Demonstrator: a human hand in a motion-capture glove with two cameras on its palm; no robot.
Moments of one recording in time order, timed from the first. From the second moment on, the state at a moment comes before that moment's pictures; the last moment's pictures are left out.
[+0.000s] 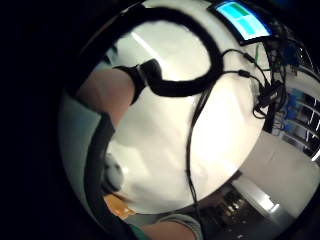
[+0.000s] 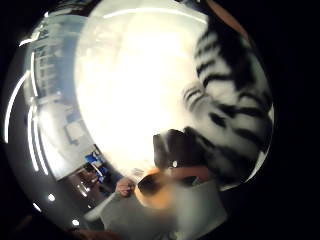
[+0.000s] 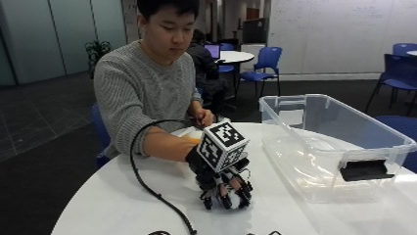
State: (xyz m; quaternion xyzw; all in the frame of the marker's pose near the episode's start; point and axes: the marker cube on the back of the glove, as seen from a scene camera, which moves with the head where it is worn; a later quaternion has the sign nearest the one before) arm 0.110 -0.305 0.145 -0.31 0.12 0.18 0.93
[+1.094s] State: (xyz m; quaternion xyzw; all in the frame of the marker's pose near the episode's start) arm -0.065 -0.425 -0.036 -0.05 0.02 0.02 1.00
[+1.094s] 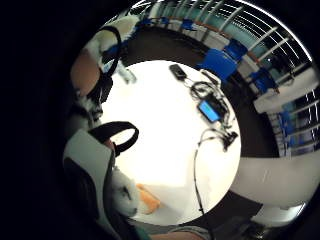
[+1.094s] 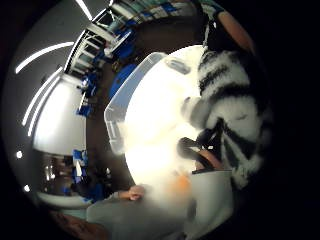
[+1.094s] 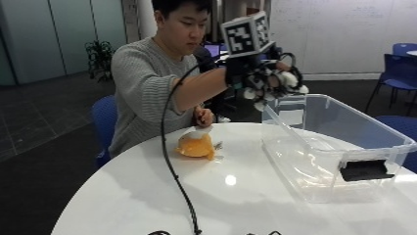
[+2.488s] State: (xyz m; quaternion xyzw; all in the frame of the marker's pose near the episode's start) arm -0.057 -0.193 -0.009 -0.14 0.04 -0.20 0.97
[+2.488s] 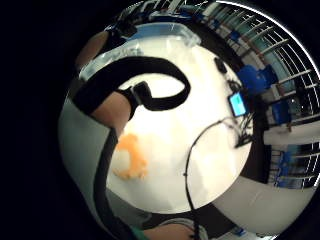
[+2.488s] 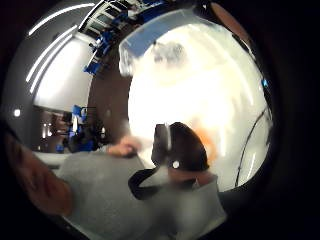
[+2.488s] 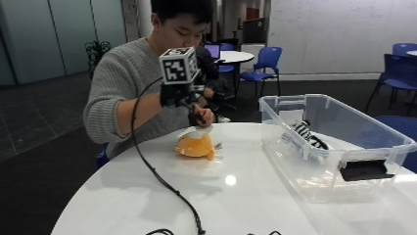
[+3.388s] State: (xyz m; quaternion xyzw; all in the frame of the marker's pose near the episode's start) arm -0.053 -0.137 0.126 -0.15 0.12 -0.13 0.97
